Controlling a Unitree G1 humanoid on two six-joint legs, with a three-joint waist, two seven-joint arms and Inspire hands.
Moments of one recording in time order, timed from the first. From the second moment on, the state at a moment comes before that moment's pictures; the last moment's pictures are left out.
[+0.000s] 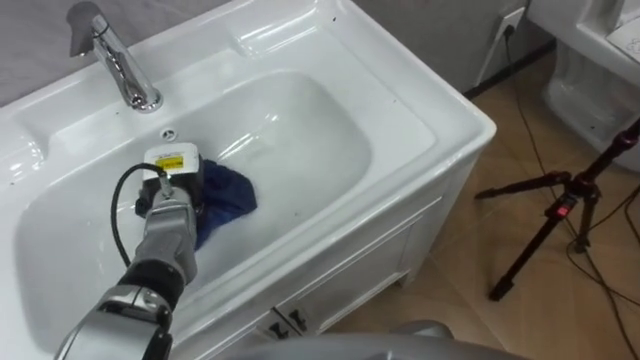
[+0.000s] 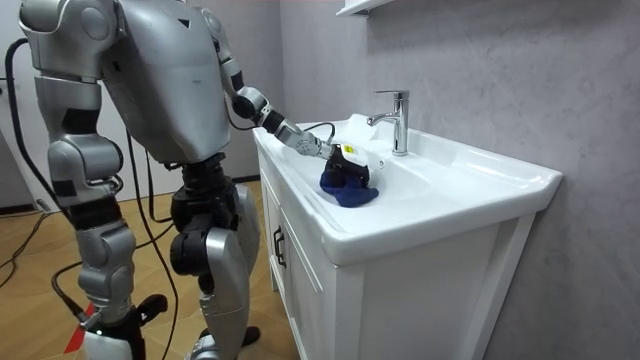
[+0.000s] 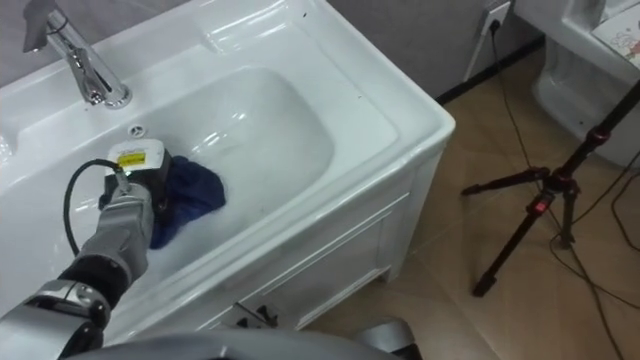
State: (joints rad) left arm -0.22 0.24 -0.20 0.91 1.23 0.28 0.17; right arm 0.22 -0.27 0.00 1.21 -0.08 0.35 0.10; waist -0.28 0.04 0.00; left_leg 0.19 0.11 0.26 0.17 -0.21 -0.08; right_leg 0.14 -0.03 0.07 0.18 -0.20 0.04
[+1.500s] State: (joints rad) left arm -0.06 0.27 -0.04 0.88 1.41 0.30 0.47; right arm 0.11 -0.31 -0.10 1.22 -0.10 0.28 0.03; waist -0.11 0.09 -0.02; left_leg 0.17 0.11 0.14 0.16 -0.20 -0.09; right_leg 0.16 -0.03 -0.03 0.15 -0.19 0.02
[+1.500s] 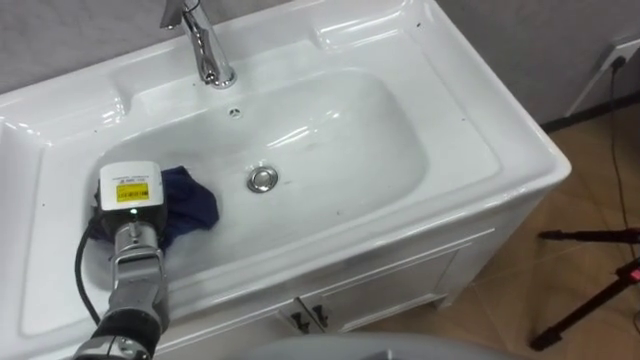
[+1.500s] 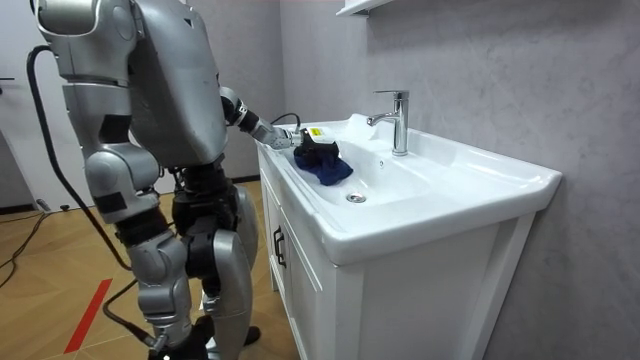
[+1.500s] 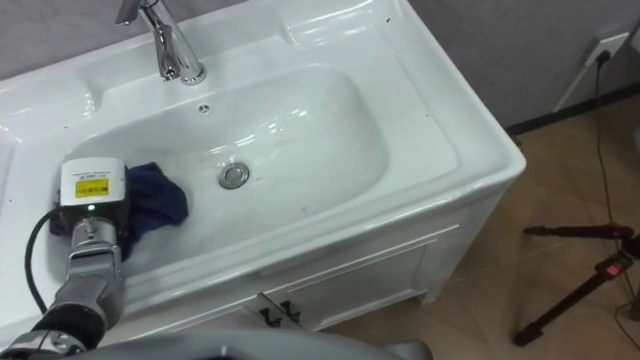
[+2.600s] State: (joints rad) left arm -0.13 0.20 -0.17 0.90 0.76 0.35 0.47; right arm 0.20 -0.22 0.06 1.29 -0.03 0.35 0.05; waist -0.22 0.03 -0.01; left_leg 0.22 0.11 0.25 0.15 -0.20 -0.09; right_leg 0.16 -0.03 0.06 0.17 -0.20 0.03
